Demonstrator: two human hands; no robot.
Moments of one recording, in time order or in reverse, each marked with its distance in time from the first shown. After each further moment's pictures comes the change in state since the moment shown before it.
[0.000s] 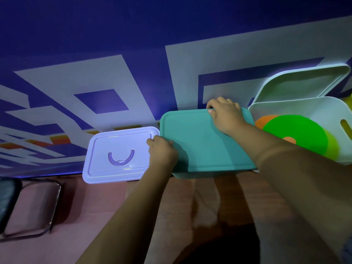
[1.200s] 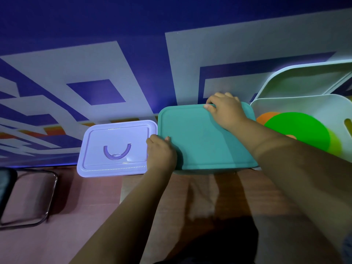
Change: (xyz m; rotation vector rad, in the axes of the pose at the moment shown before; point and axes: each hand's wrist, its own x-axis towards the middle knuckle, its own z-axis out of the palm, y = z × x) left_hand -0.012 -0.020 0.027 0.017 0.226 0.123; right_hand 0.012 0.010 0.012 0.038 0.056 -0.079
